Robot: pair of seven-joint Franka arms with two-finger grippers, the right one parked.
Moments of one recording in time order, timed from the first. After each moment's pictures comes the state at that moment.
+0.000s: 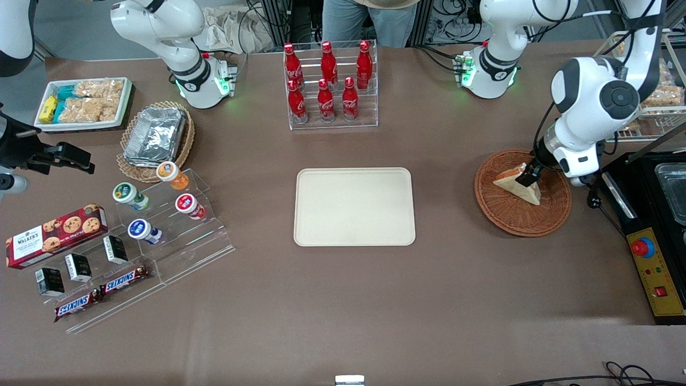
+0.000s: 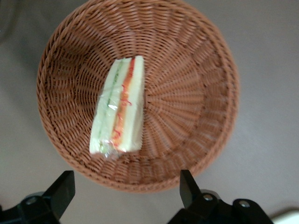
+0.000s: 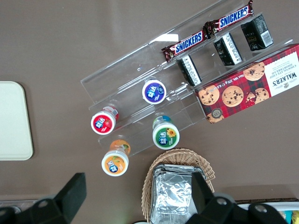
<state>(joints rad) -0.03 -0.15 0.00 -2.51 -0.02 2.31 -1.04</state>
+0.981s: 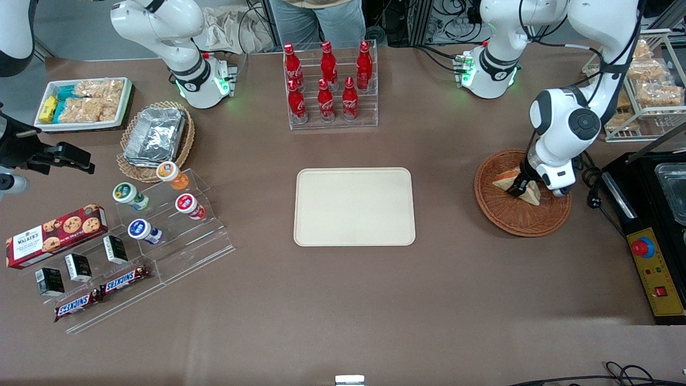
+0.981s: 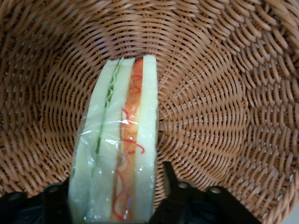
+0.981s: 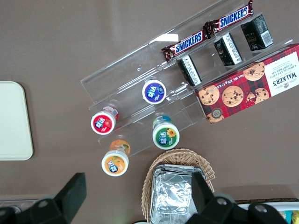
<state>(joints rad) 0.00 0.09 0.00 -2.61 -0.01 2.69 -1.03</state>
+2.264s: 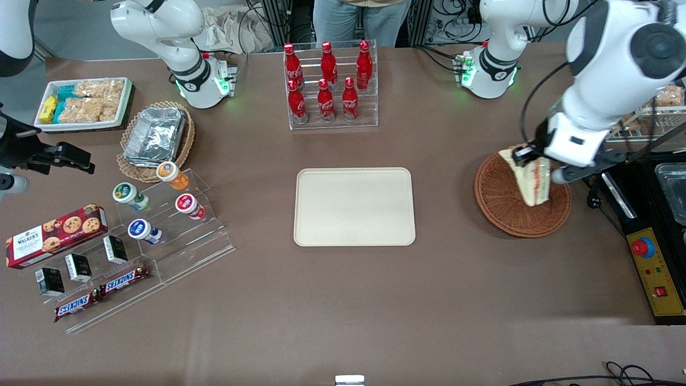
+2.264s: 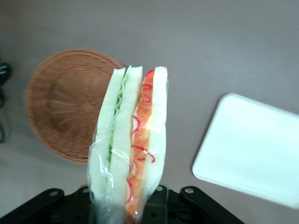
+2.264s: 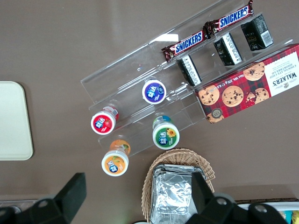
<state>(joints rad) -0.16 -0.07 -0.11 -1.90 -0.04 1.77 -0.53</state>
